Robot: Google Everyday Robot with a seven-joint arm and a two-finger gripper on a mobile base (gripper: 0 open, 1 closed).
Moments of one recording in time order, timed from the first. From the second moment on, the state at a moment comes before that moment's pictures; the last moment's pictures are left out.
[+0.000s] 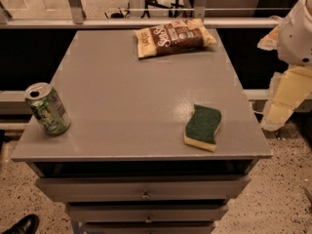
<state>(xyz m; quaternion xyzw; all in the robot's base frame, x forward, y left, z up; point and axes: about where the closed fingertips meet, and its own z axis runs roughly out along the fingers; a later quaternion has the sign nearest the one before) 0.438 -0.217 0.976 -0.60 0.78 -0.03 0.16</state>
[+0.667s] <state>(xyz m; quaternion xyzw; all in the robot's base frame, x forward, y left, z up) 0.456 -0.196 0.960 -0.56 0.81 -0.01 0.16</state>
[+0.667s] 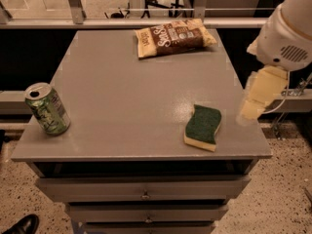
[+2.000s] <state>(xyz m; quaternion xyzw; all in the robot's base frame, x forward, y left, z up) 0.455 -0.113 0.869 -0.39 0.91 0.06 0.16</state>
